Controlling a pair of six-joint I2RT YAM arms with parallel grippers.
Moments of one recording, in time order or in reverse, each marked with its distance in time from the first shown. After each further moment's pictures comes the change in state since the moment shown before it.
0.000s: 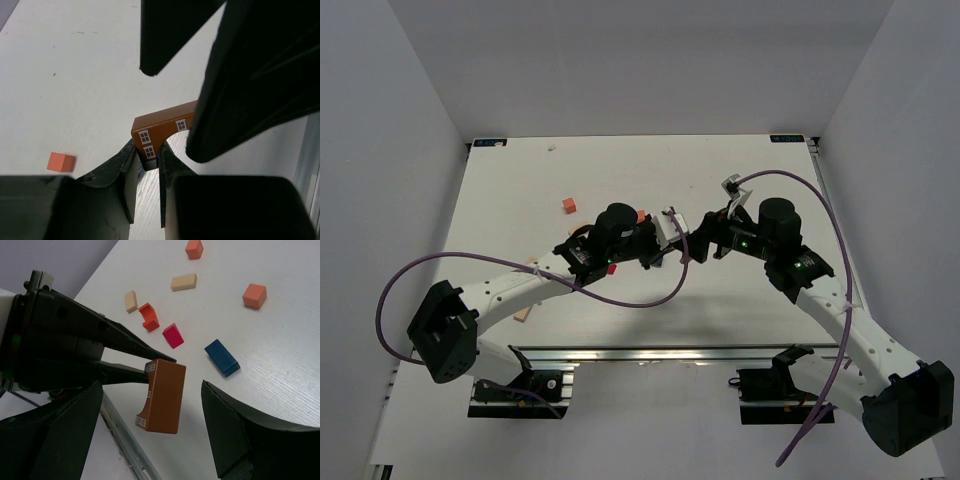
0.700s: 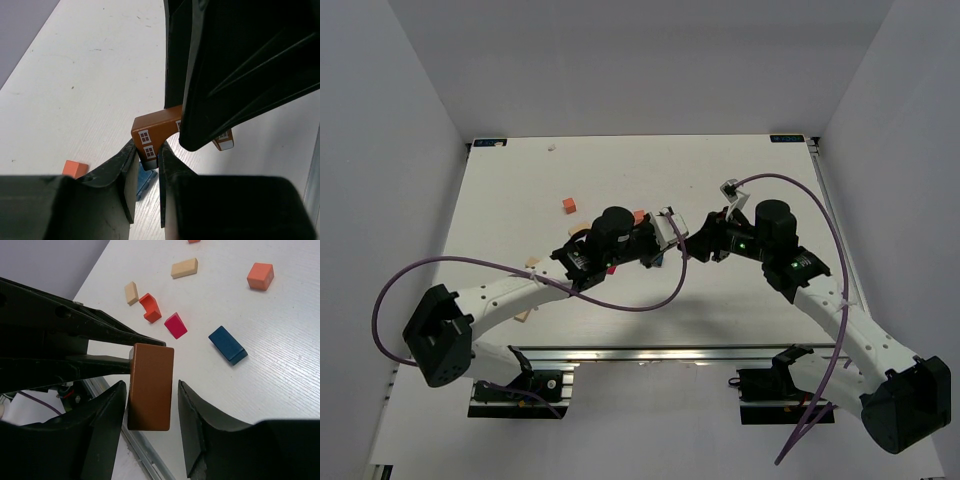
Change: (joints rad) left arm -0.028 -0.031 -0.033 0.092 -0.059 0.011; right arm 0.000 0.023 -0.023 -0.019 -0.020 0.061
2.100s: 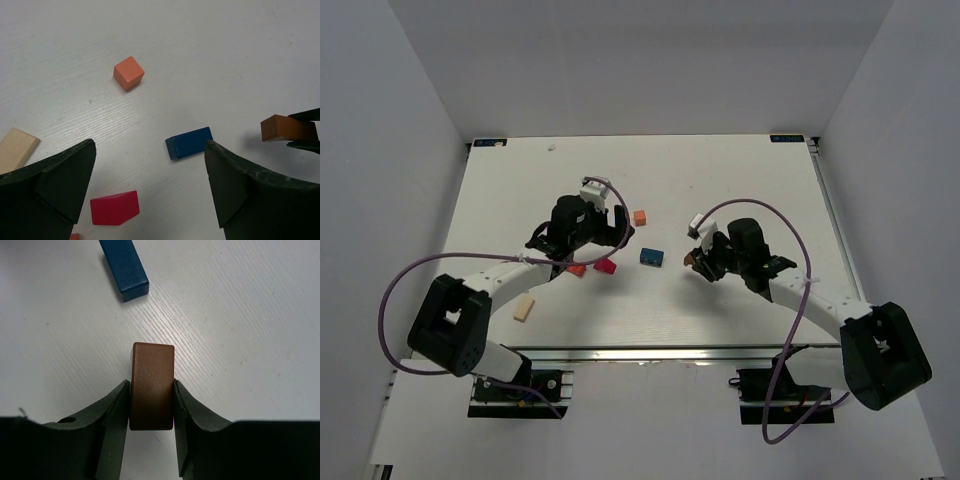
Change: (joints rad) left arm 0.391 0.040 -0.190 0.135 -0.034 -0.546; right arm 0.024 0.223 -0.171 0.079 0.216 -0.783
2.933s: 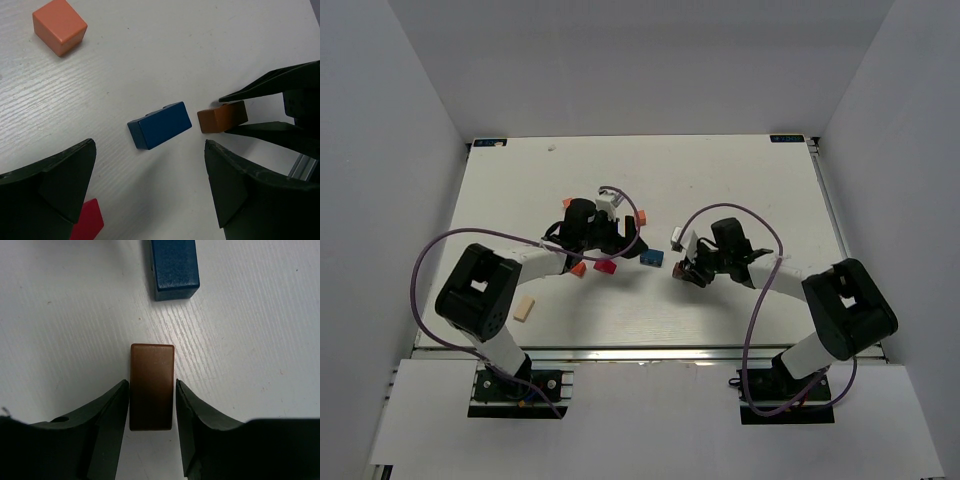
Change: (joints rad) left arm 0.029 0.240 0.023 0.088 0.291 -0.111; right arm 0.009 0.280 0.050 0.076 -0.160 -0.242
